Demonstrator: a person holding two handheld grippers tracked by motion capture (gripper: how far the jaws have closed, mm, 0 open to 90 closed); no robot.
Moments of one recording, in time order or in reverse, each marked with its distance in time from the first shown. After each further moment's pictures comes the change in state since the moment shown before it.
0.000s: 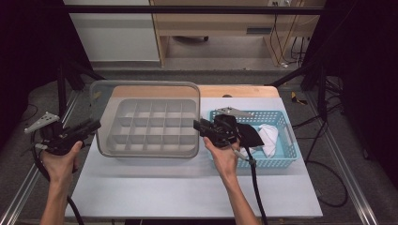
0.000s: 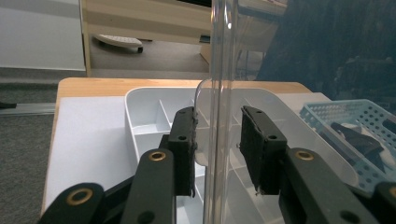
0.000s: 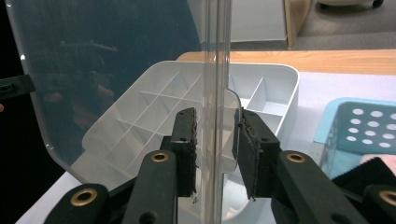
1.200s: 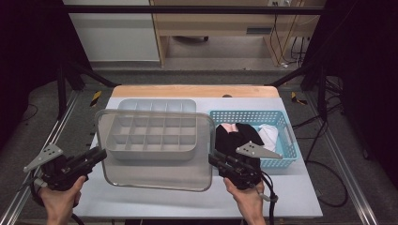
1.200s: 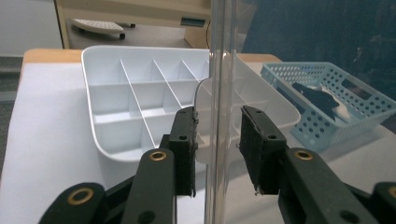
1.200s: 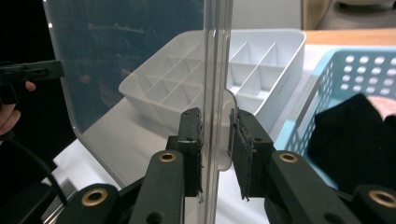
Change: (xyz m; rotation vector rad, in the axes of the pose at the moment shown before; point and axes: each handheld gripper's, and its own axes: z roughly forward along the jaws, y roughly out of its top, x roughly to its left) left arm -0.053 -0.050 -0.047 0.051 -0.046 0.031; right arm 0.009 -0.061 -0.088 0.014 0.072 -0.059
